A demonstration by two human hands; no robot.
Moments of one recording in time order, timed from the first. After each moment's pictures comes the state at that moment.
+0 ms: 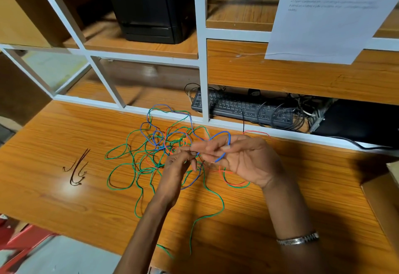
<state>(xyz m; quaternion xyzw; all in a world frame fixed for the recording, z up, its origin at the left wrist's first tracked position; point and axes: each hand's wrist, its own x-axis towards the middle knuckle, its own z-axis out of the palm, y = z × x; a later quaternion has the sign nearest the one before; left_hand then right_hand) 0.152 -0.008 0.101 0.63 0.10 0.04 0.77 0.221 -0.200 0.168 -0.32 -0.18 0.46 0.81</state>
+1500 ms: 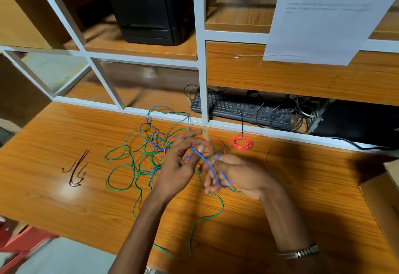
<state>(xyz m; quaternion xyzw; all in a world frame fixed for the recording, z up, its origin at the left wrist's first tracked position) 0.161 -0.009 0.125 0.80 -0.06 0.16 0.57 0.194 -0.192 0.141 -0.62 -0.14 0.43 0.64</state>
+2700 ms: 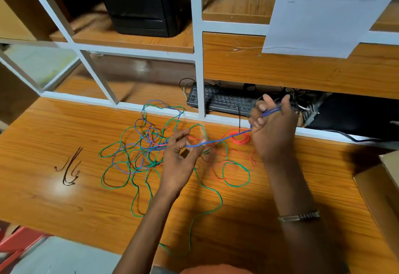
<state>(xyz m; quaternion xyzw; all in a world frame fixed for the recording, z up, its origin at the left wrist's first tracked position) 0.169 -0.019 0.108 0.72 0.13 0.14 0.67 0.274 -0.217 0.166 -0.29 0.09 0.05 0.95</state>
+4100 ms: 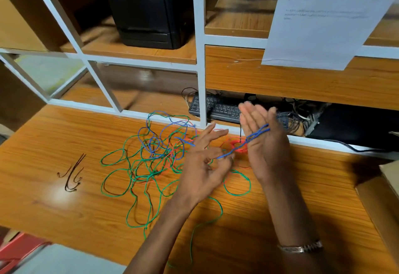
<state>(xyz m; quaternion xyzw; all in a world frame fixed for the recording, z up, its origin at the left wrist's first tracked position) 0.169 -0.052 0.136 0.82 -0.14 0.24 0.50 0.242 -0.202 0.173 -0.34 0.01 0.03 0.94</state>
